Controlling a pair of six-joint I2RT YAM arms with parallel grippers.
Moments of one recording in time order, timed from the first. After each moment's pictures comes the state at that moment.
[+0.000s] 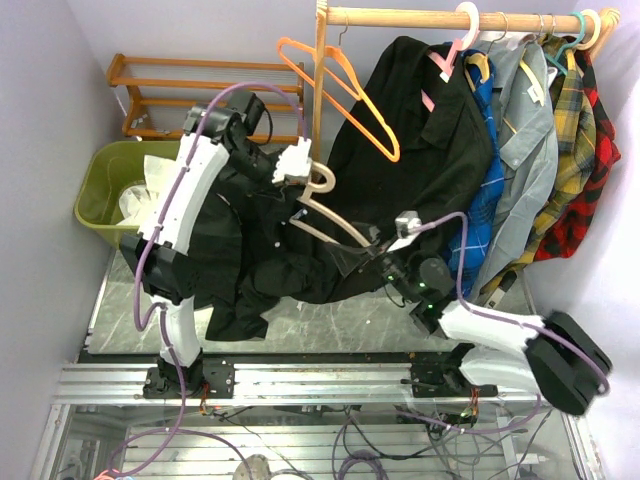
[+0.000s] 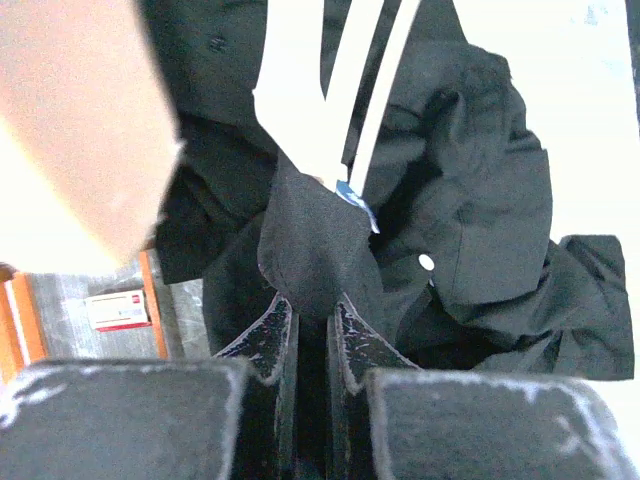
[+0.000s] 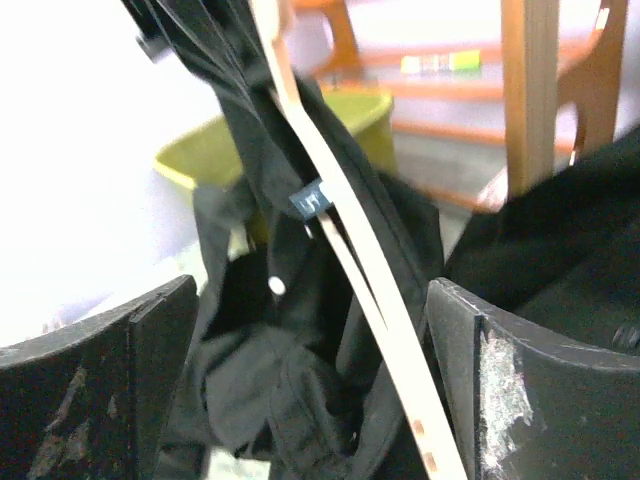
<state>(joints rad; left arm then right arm) -0.40 1.93 2.23 -1.57 0.65 1.37 0.77 1.24 0.33 1.12 -0.05 0.34</state>
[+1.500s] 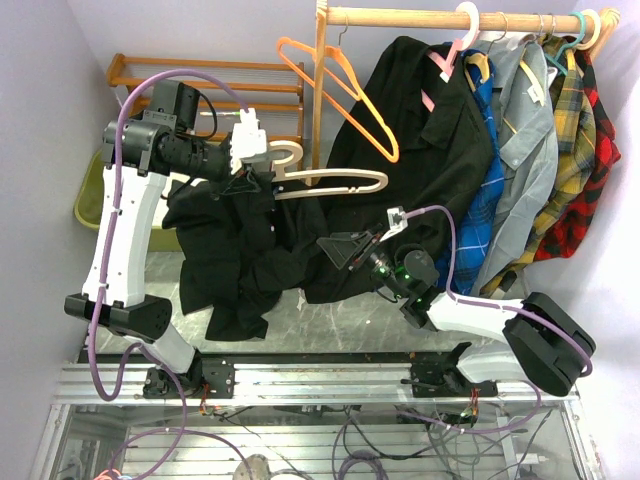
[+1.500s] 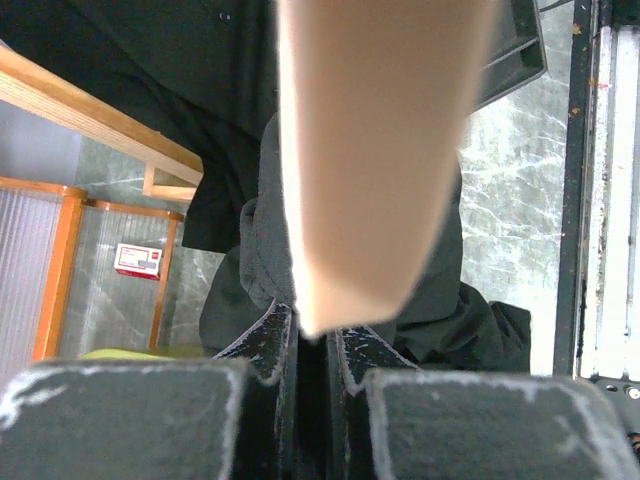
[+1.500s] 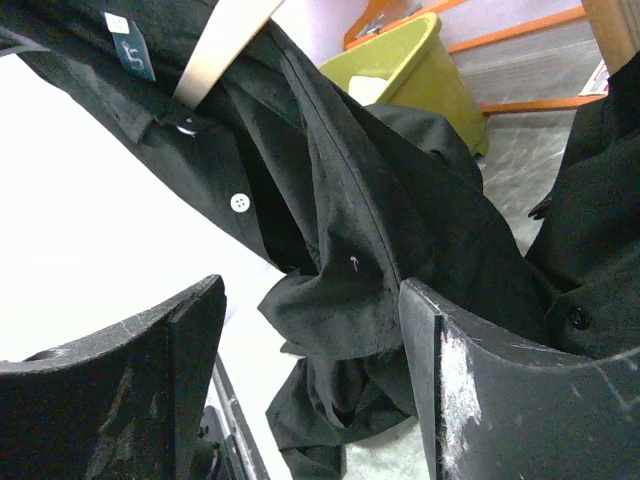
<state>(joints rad) -0.26 1.61 2.20 -1.52 0.82 1.06 0.77 1.29 0.39 1.08 -0.04 0.74</state>
